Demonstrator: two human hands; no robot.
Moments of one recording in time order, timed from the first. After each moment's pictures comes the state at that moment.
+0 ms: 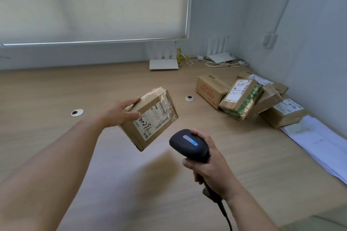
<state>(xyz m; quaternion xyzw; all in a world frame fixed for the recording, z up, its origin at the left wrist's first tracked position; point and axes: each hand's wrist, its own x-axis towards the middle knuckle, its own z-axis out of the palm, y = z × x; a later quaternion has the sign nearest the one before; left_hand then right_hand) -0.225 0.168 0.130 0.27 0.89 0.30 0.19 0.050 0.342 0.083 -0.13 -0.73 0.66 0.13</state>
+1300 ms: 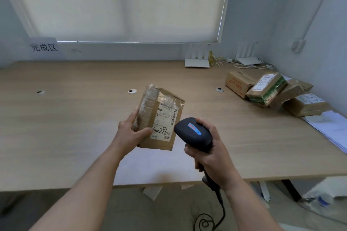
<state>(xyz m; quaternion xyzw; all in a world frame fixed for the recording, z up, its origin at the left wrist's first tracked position) -0.015 -0.045 0.090 0.13 0.82 0.54 0.11 0.152 0.154 0.100 -0.04 -0.73 0.66 0.17</state>
